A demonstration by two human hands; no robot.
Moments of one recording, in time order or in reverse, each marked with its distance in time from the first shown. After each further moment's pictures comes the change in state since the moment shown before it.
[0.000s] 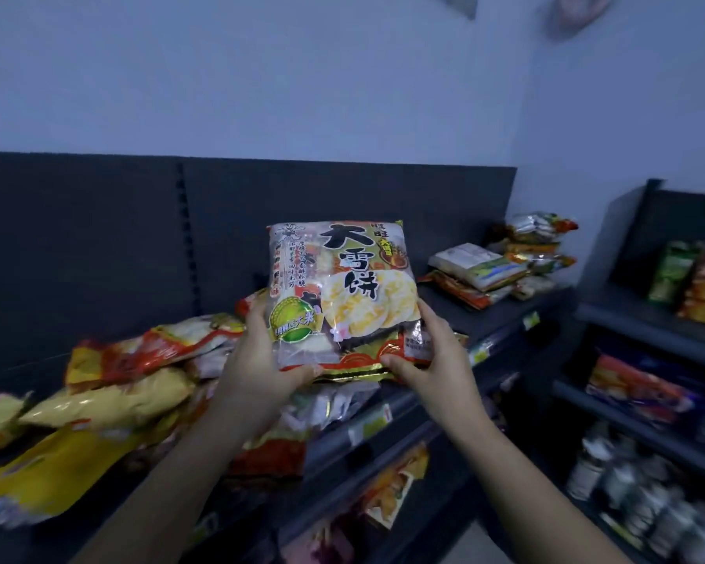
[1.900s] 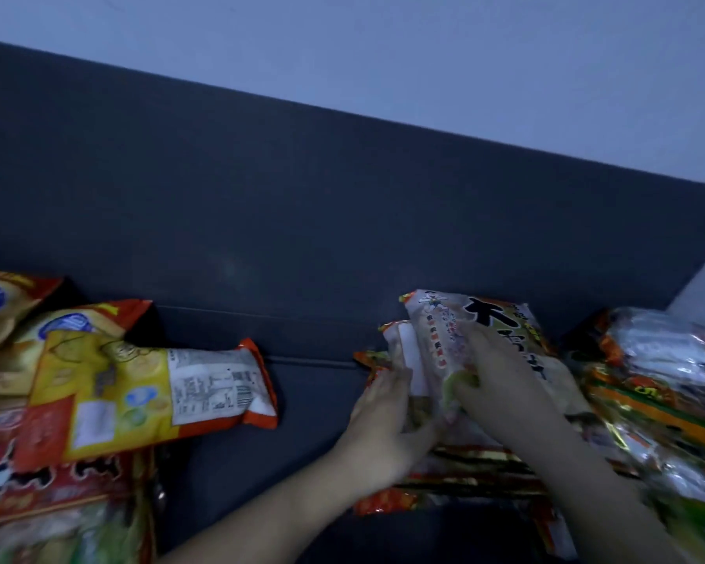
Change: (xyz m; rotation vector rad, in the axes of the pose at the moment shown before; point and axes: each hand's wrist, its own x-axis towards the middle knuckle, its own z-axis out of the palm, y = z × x) left_hand 0.417 0.080 0.571 0.067 -0.051 -0.287; right_hand 0.523 0.444 -0.166 -0.516 -0.608 -0.344
